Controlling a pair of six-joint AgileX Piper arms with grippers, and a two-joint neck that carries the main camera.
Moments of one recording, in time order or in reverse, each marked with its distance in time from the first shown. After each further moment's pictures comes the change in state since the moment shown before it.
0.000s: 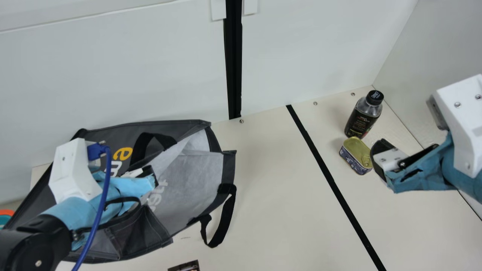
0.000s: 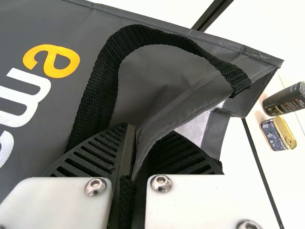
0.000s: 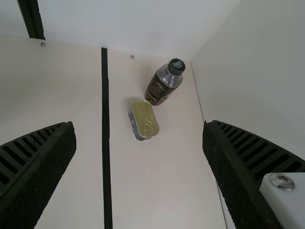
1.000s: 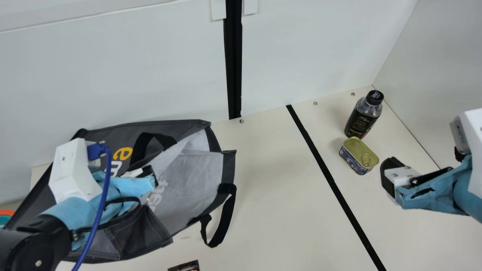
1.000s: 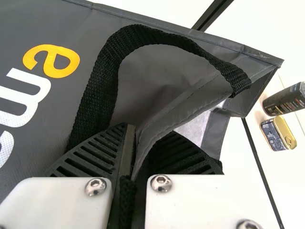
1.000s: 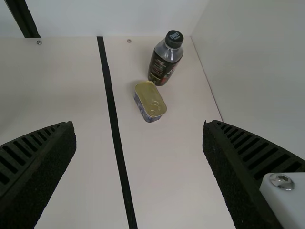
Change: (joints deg) left arm 0.0 0.0 0.0 0.0 0.0 0.0; right arm -11.3 -4.4 6.0 8.5 0.2 -0.2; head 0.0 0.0
